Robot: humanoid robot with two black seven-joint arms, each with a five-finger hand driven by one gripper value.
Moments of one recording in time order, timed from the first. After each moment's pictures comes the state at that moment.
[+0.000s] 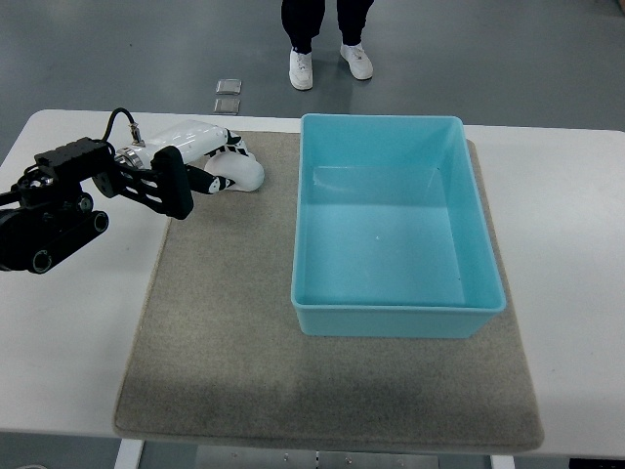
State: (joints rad) left arm -0.94 0.46 -0.36 -0.80 1.59 0.14 -0.38; right arm 0.02 0.00 0.07 0.13 -0.12 0.05 0.16
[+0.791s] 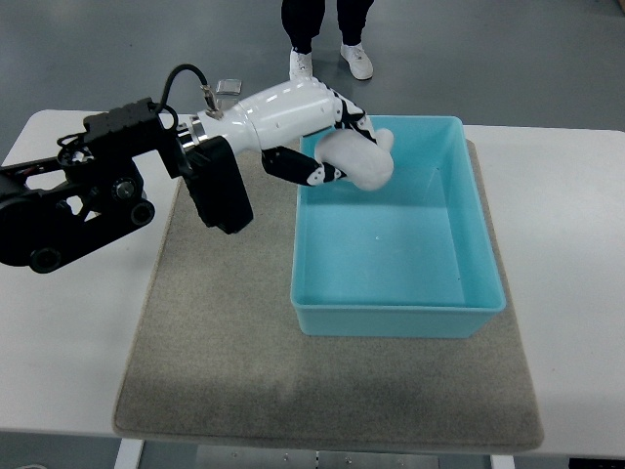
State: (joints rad) left arm -1.02 0.50 -0.34 -1.34 1.60 0.16 -0.45; right arm 0.02 0.00 0.07 0.13 -0.12 0.05 0.16
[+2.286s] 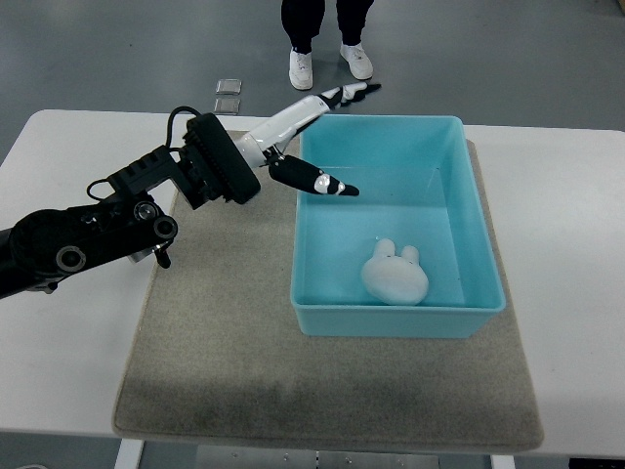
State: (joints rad) left arm -0.98 0.44 -0.28 -1.22 0.76 0.23 -0.45; right arm 0.02 0.00 0.07 0.13 -0.12 0.05 0.16
